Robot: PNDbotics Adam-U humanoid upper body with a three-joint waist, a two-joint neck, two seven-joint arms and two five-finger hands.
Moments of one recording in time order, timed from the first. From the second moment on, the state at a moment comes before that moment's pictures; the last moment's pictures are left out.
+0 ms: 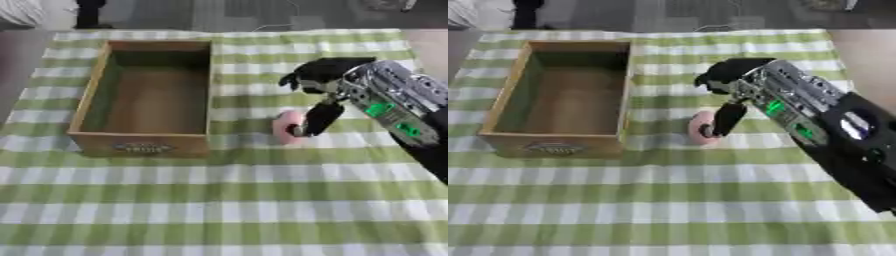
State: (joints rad) left arm -0.19 0.18 0.44 -1.98 0.41 -0.26 -0.08; right arm -0.91 -0.69 0.56 -1.55 0.94 0.27 0.90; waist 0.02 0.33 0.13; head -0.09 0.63
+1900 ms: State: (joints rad) left arm -0.19 0.18 0.44 -1.98 0.41 -0.26 -0.08; right arm -0.85 -0.71 0.58 -1.59 0.81 0.33 0.89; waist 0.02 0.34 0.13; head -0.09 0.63
